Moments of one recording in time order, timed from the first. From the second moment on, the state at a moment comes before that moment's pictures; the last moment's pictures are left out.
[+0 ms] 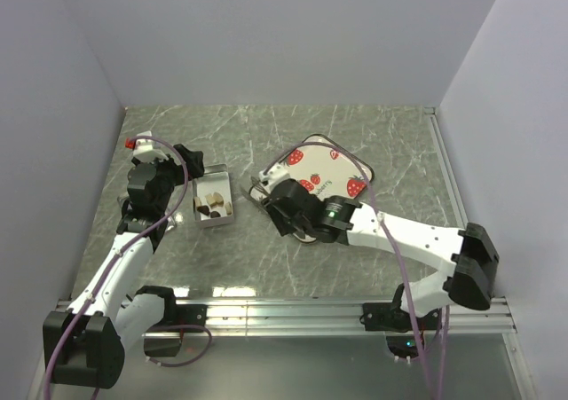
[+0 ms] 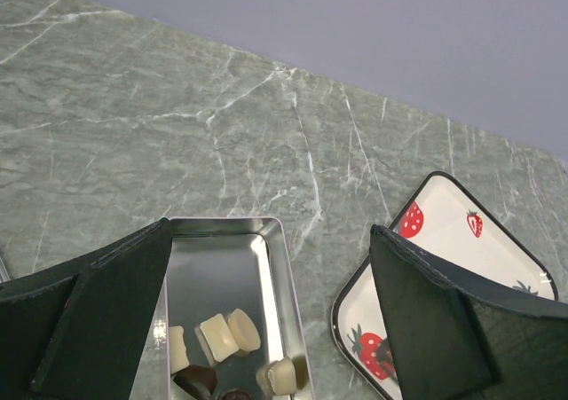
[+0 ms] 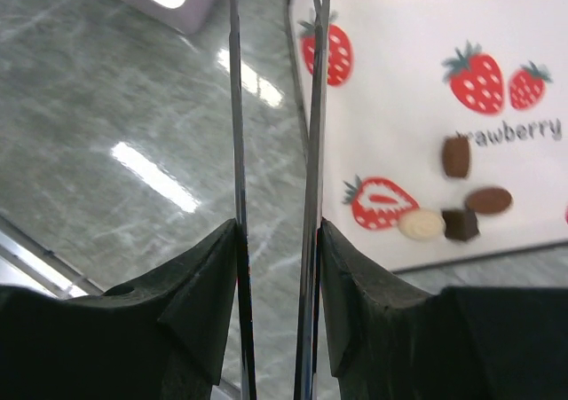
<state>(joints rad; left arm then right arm) -0.10 0.95 0.59 0.26 -0.02 -0.41 1.09 1.45 1.19 -0.53 0.34 0.26</state>
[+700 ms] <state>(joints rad) -0.10 0.96 0.59 0.26 -0.02 -0.41 1.06 1.15 0.91 -0.70 0.54 0.51</state>
